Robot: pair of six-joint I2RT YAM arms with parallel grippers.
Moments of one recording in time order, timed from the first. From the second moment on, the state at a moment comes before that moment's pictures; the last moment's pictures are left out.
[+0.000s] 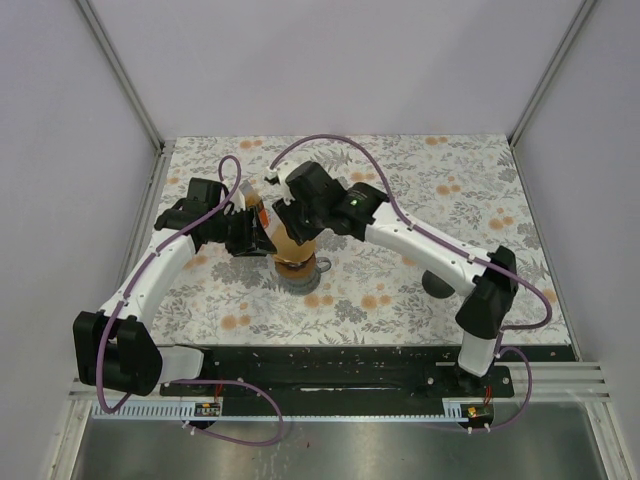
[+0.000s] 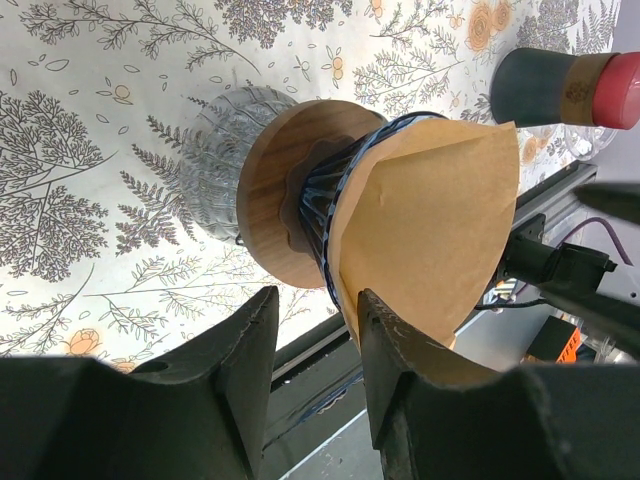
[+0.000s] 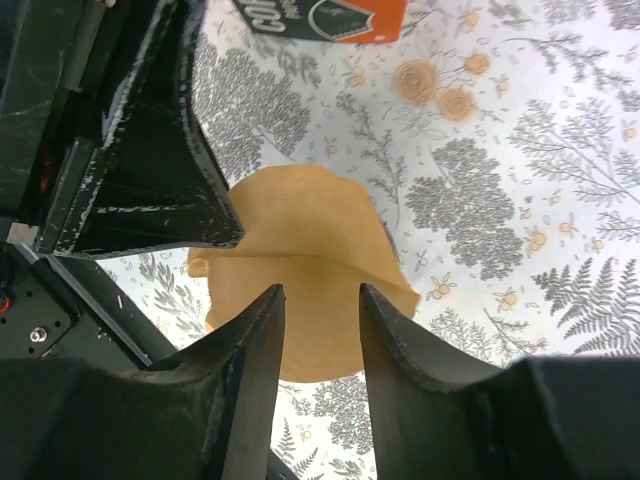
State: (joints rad) left arm -0.18 1.28 1.05 -0.76 0.59 -0.35; right arm 0.97 1.84 1.84 -0.77 0.05 0.14
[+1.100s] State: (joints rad) left arm -0.18 1.29 1.05 -0.75 0.59 -0.35; right arm 1.07 1.80 1.50 -0.43 -0.07 -0.16
